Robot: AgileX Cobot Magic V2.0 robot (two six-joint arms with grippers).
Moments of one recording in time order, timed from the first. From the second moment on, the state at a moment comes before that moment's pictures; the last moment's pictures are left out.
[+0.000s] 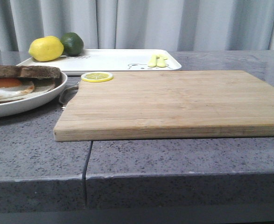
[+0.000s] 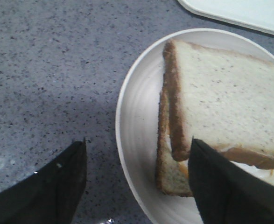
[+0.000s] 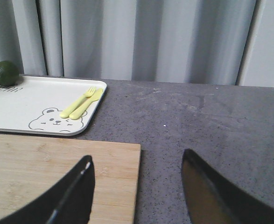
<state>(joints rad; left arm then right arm) 0.07 1.18 -0.89 -0.21 0.68 -0.09 0.09 0.49 -0.45 0.25 0.14 -0.22</state>
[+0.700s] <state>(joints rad) 0.09 1.35 -0.89 -0.22 0.66 -0.09 0.09 0.49 -0.45 0.25 0.14 -0.22</state>
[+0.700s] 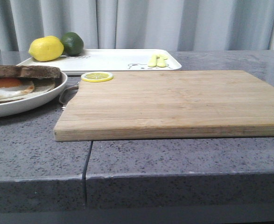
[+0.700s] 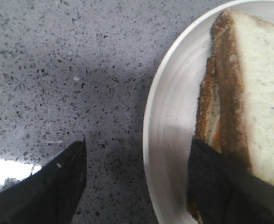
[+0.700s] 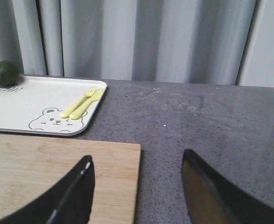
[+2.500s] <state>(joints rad) 0.14 1.32 -0.89 -0.44 0.63 -0.05 0.09 0.49 -0.45 0.25 0.14 -0.22</state>
